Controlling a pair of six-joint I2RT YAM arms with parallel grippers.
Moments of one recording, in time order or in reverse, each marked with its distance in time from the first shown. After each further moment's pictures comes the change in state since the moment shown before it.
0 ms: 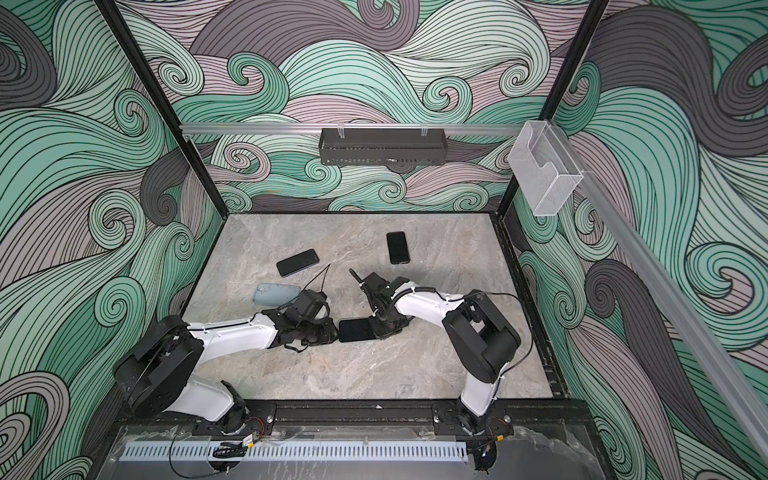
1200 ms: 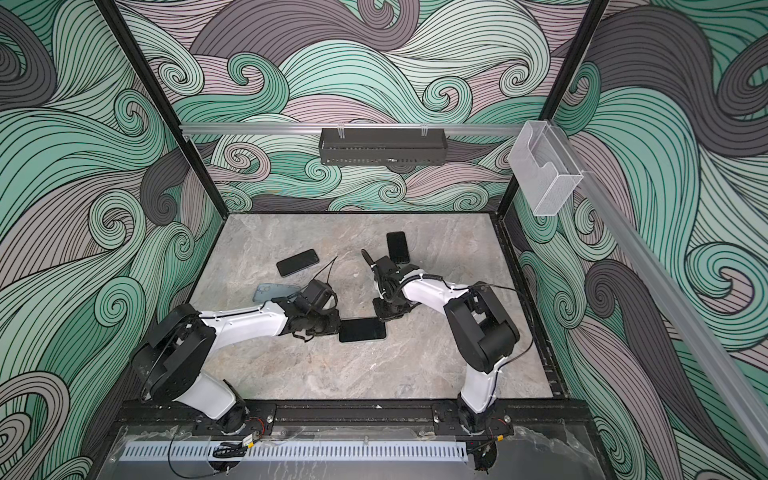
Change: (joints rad) left arm 0.002 0.113 0.155 -0.092 -0.050 0.035; right arm -0.135 0.055 0.051 0.064 -0.091 -0.045
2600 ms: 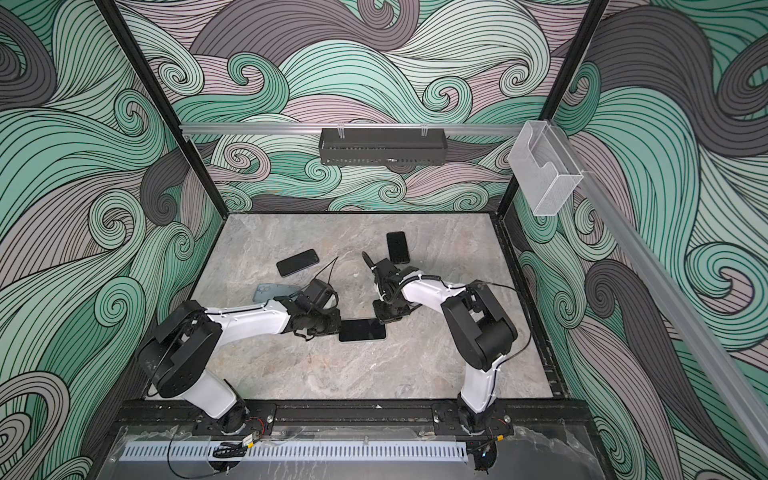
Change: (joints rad) left arm 0.012 0.030 0.004 0.016 0.035 0.000; right arm 0.006 0.021 -0.017 0.022 -0.008 0.003
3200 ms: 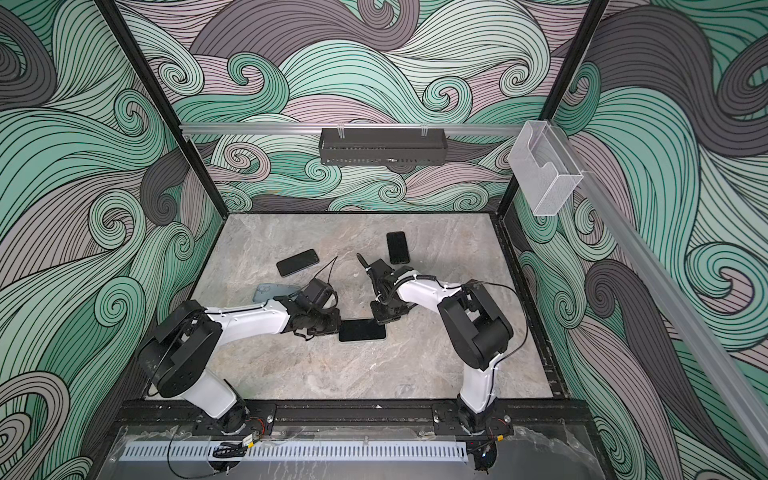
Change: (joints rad) left arm 0.005 0.000 -0.001 0.003 0.003 0.000; right arm 0.035 0.024 0.028 -0.035 0.063 0.002
